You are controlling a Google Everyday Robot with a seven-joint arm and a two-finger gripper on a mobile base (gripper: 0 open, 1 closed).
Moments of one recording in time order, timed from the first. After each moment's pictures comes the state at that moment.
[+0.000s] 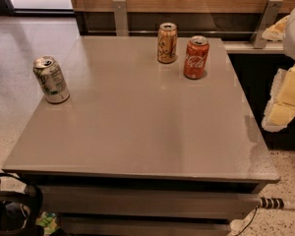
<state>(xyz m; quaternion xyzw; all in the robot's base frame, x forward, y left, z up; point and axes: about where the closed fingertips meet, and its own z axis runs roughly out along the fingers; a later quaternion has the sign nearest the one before) 0.438 -0.213 0.988 -0.60 0.78 -0.05 0.18</state>
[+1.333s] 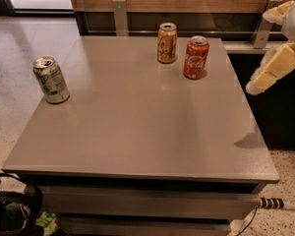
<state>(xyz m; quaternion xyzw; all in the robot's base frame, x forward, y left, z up) 0.527 -0.231 0.987 -0.56 0.77 0.00 0.32</state>
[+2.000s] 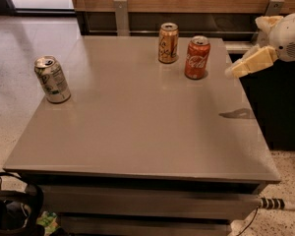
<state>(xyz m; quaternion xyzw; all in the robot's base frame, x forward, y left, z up) 0.612 -0.235 0.956 -0.46 0.74 0.10 0.48</state>
